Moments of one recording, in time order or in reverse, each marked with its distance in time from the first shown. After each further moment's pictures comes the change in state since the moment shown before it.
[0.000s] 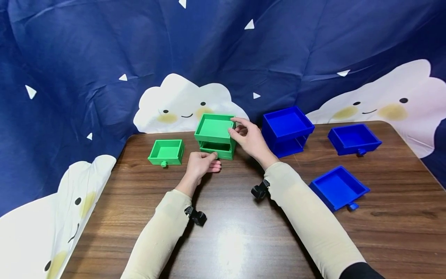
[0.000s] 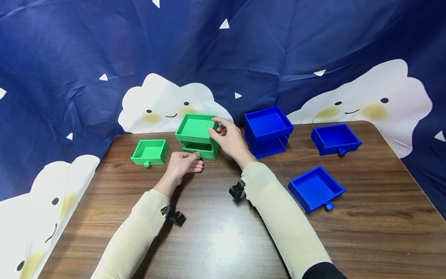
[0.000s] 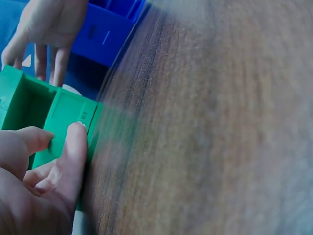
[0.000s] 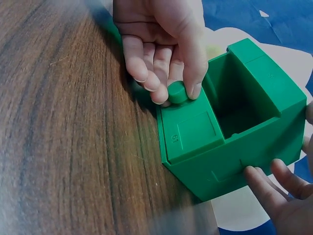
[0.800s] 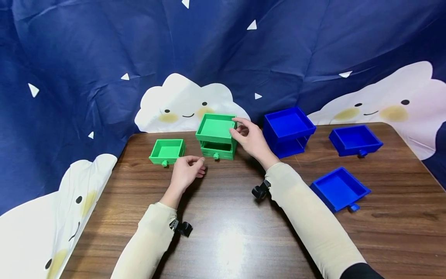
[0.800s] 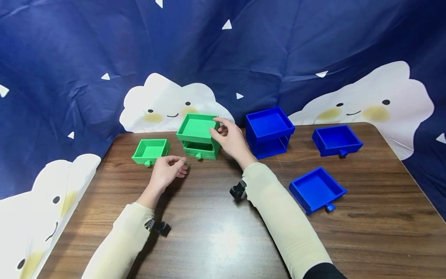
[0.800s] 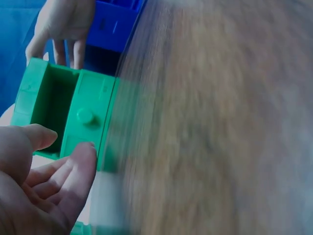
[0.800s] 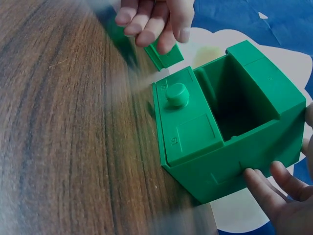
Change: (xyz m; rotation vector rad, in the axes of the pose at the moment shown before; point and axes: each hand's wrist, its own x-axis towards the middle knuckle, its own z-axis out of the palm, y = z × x) left_hand -0.035 0.002 -0.043 0.351 0.086 0.242; right_hand 0.000 -0.001 0.000 -0.011 -0.004 0.004
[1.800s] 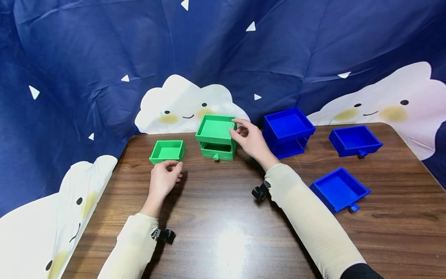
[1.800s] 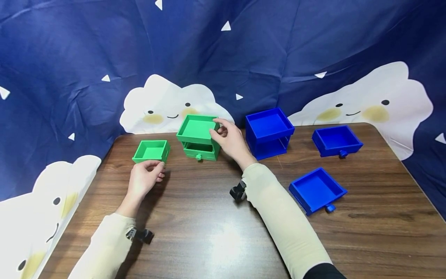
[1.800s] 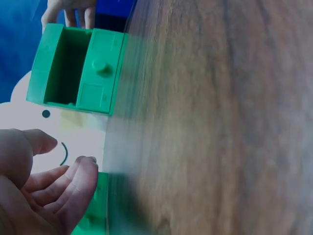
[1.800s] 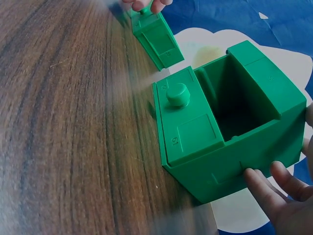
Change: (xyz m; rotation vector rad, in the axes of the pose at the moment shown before) left_hand -0.017 -0.018 -0.053 0.247 0.183 0.028; right_hand 0.000 0.001 0.000 -0.007 -0.004 -0.006
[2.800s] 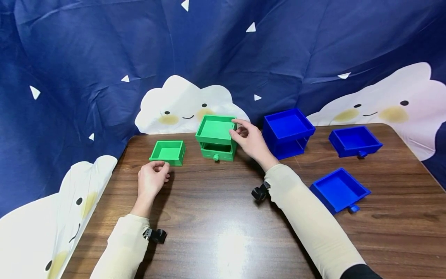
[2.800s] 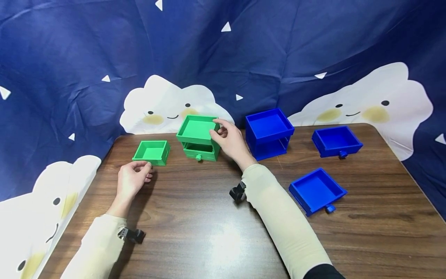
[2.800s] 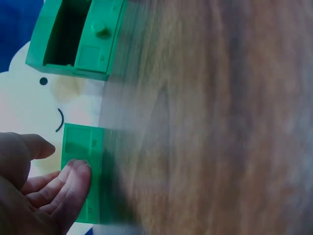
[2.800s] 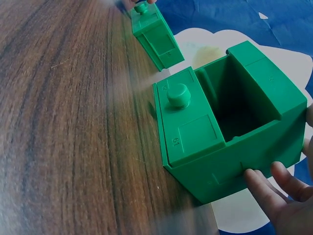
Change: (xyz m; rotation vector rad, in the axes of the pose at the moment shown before) left_hand 0.006 -0.021 -0.025 0.043 0.100 -0.054; right_hand 0.000 0.004 0.001 0.016 0.003 -0.009
